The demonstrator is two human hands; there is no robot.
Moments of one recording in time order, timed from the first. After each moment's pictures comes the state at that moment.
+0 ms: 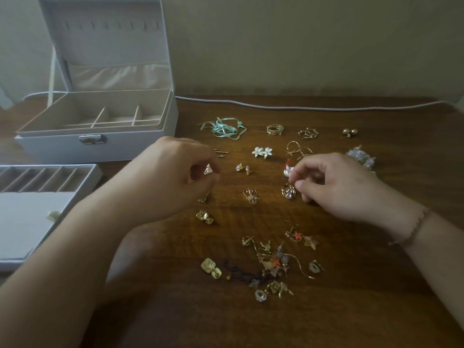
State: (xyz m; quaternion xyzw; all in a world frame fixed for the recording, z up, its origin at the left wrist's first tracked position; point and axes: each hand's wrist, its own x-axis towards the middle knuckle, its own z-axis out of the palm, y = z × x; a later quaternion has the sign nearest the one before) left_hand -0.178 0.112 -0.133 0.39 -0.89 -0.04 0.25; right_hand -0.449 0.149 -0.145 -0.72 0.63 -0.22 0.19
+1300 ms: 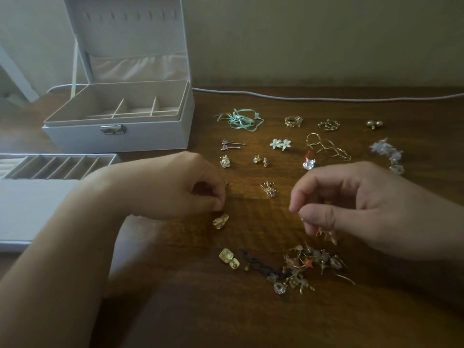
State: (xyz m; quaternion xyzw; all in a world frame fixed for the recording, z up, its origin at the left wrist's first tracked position) left_hand -0.159 0.116 -0.121 0.35 -0.91 -0.23 0.02; right_hand -0.426 0.192 -0.113 -0.79 0.43 -0.21 0.38
